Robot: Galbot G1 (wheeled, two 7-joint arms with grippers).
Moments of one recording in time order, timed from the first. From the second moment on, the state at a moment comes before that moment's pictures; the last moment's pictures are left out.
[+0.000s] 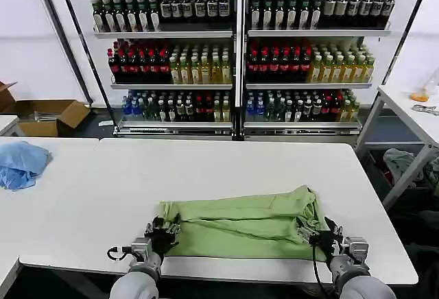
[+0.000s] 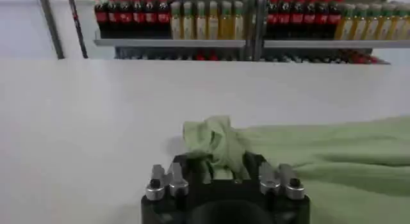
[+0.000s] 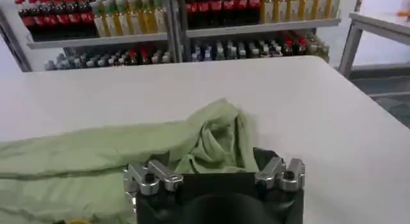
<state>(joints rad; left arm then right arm) 1.30 -1.23 -0.25 -1.86 -0.41 0.39 -0.33 -1.45 1.13 0.52 2.10 0.57 -0.54 0.25</state>
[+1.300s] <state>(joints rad) 1.27 -1.09 -0.54 -2.05 -1.10 0.49 -0.17 -1.44 1.13 0.53 2.11 0.58 -0.54 0.25</state>
